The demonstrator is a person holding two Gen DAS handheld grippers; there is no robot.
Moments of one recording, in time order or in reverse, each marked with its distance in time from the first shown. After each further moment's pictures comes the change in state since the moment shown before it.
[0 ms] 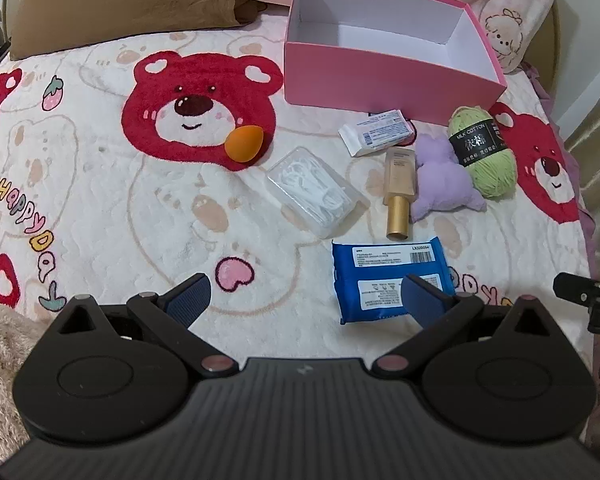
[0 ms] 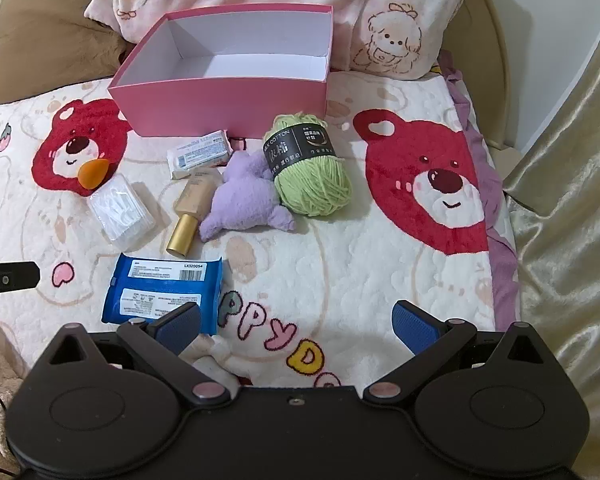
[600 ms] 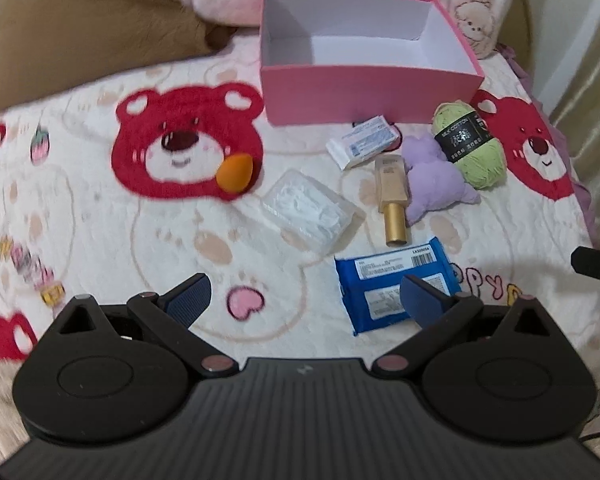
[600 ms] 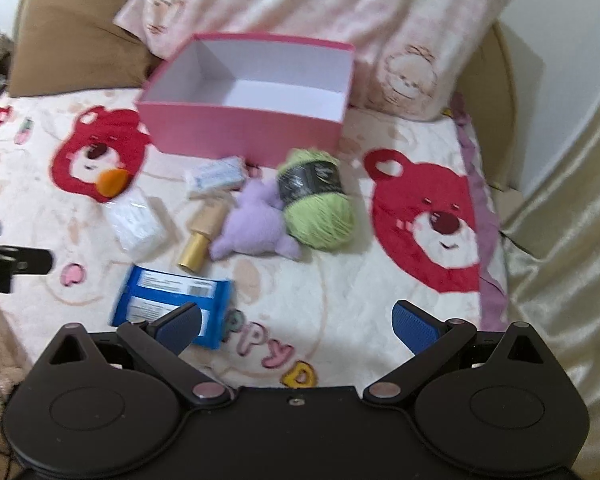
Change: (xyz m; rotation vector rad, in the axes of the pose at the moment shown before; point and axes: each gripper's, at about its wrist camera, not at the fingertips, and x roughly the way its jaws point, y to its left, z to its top) left arm -0.008 -0.004 0.018 0.159 -0.028 -0.008; right arm -0.028 0.005 0.007 -0.095 -0.093 0.059
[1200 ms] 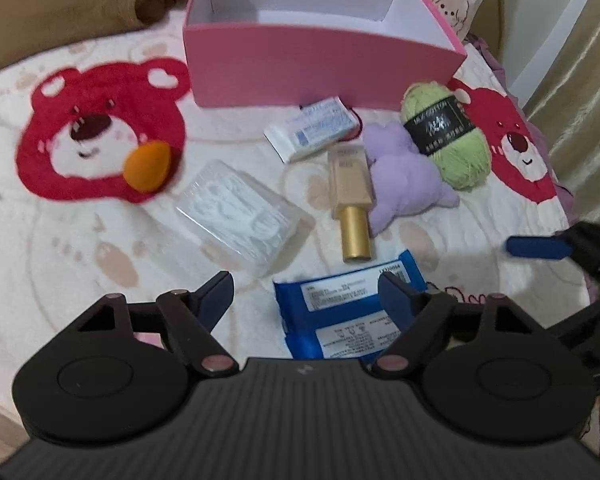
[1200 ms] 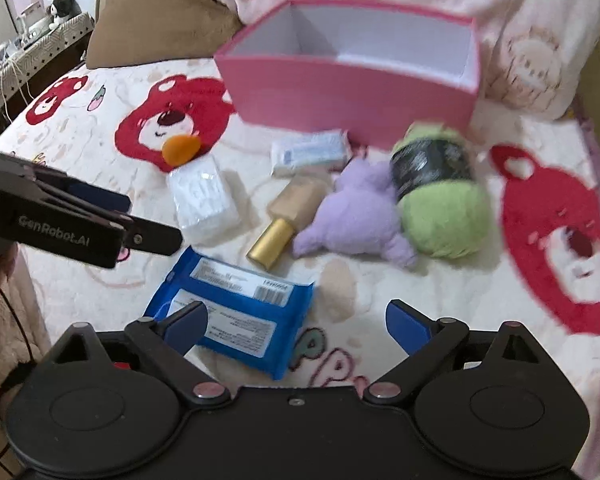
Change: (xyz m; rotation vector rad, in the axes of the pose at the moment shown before) left arm 0.090 -0.017 -0.004 -0.025 -0.004 -0.185; right arm 0.108 0.024 -0.020 -0.074 0.006 0.268
